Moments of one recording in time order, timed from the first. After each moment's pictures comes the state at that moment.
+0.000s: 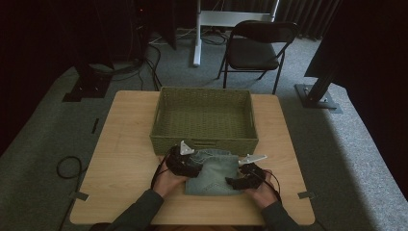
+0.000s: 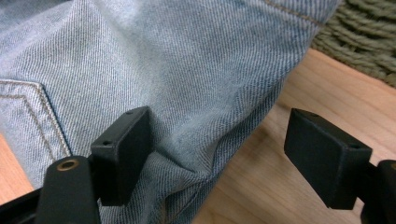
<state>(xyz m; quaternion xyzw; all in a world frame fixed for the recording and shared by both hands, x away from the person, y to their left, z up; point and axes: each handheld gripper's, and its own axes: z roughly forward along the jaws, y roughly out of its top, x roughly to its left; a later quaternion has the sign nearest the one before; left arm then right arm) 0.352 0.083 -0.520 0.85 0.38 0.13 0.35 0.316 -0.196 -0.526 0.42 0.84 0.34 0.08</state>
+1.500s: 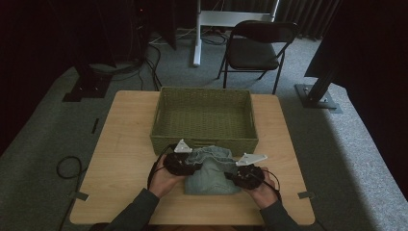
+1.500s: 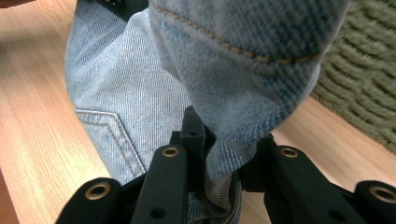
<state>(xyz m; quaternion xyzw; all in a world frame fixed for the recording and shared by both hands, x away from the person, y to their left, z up) 0.337 0.091 -0.479 0.85 0.33 0.07 0.40 0.298 -0.182 -0.486 0.35 0.85 0.38 0.10</state>
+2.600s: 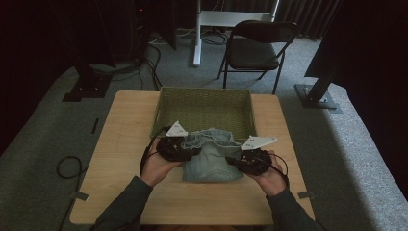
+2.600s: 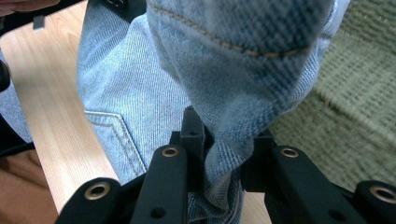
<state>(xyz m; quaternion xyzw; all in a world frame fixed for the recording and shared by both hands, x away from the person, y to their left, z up) 0.340 0.101 -0.394 0.85 0.31 0.10 0.42 0.305 -0.183 -0.405 0.31 0.85 0.41 0.12</state>
